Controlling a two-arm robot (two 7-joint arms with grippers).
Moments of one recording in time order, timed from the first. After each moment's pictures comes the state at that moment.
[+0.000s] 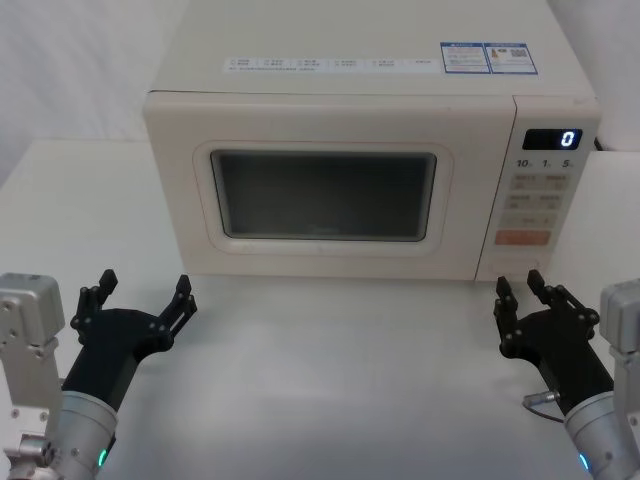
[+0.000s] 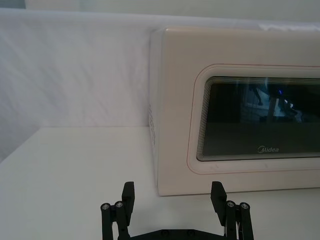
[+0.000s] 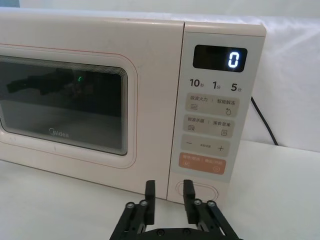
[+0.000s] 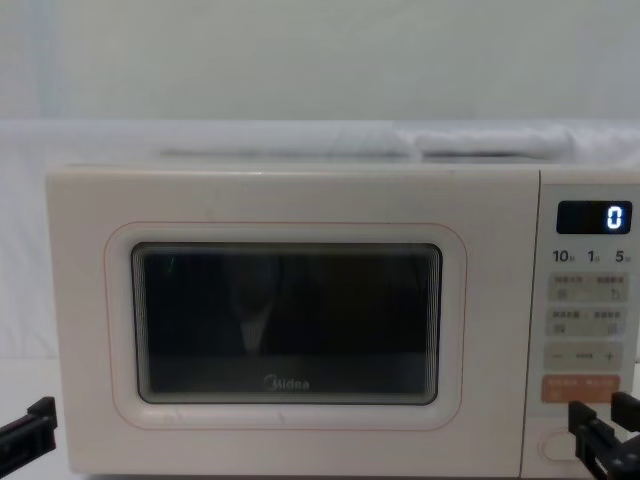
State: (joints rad) left arm 0.27 0.24 0.04 -1.85 -0.25 -0.02 -0.02; right arm -0.17 0.19 -0.26 -1.77 0.07 -0.06 -0.03
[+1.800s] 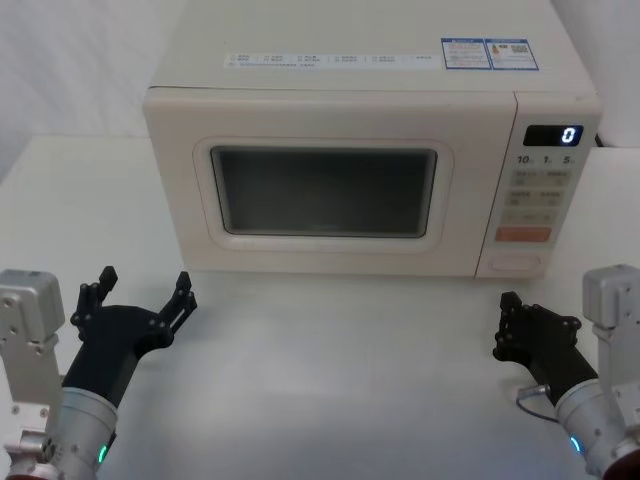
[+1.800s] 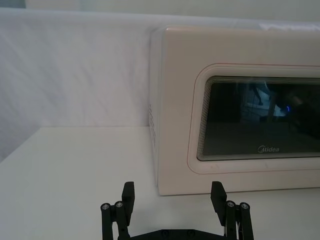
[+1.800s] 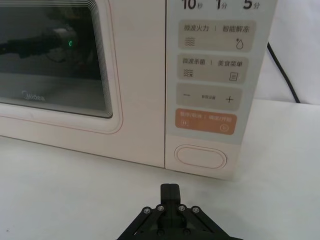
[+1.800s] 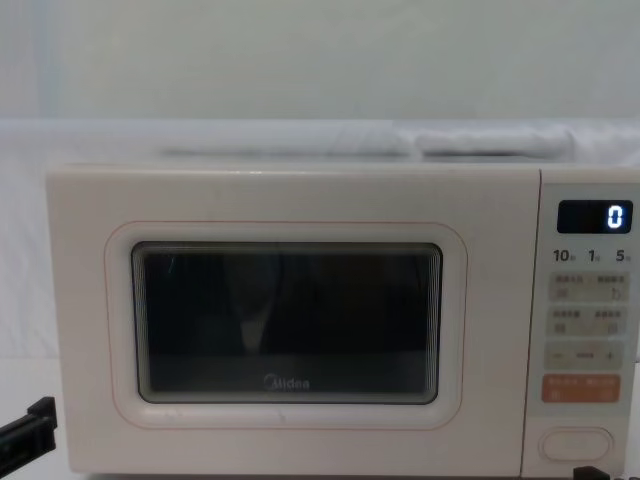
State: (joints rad) left arm 0.27 0.24 0.04 -1.85 -0.25 -0.02 -0.02; right arm -0.08 0.12 -0.18 -1.60 0.09 0.03 0.11
